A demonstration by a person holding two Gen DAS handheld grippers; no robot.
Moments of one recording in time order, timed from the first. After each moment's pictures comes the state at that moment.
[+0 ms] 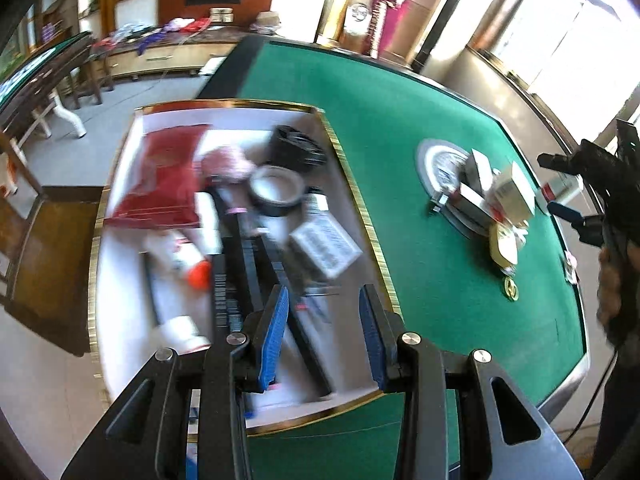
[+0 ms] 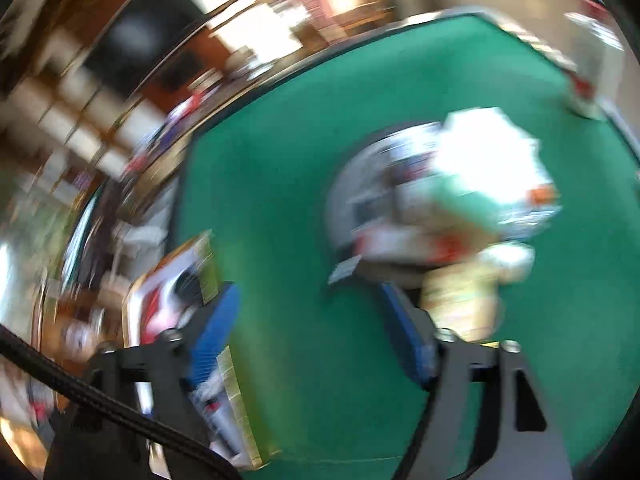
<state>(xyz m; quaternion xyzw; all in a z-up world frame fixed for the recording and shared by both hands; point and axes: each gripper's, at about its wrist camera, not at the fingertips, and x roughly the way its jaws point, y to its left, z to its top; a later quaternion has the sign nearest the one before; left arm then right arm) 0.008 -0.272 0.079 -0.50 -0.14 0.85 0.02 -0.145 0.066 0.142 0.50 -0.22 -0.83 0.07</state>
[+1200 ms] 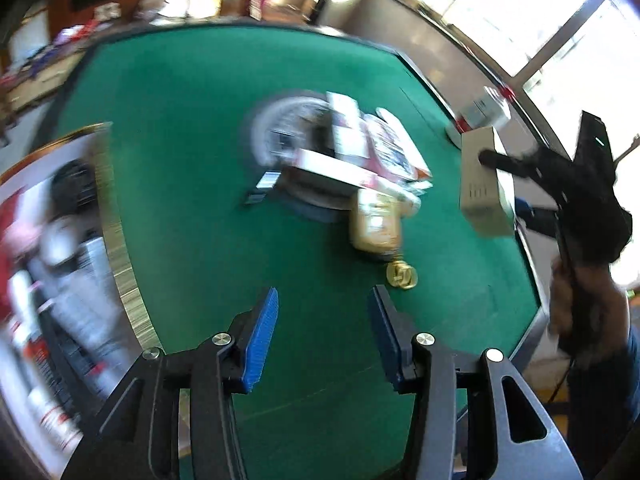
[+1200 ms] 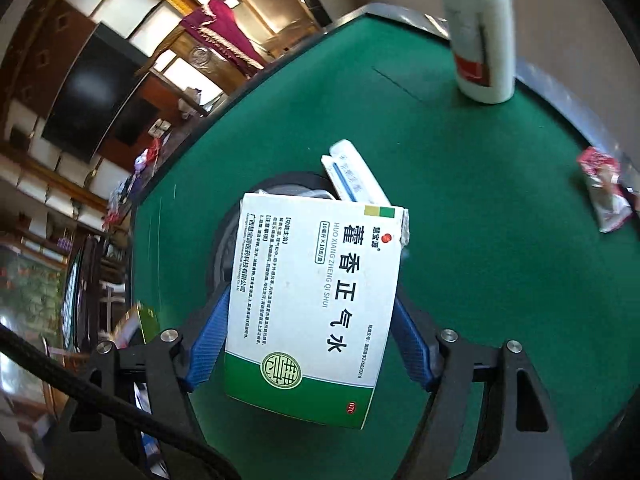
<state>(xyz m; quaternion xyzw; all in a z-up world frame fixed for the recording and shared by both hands) -0.081 -0.110 0.083 -0.56 -0.09 0.80 0.18 -0.144 0.197 0.119 0.50 -0.25 -0.83 0.06</state>
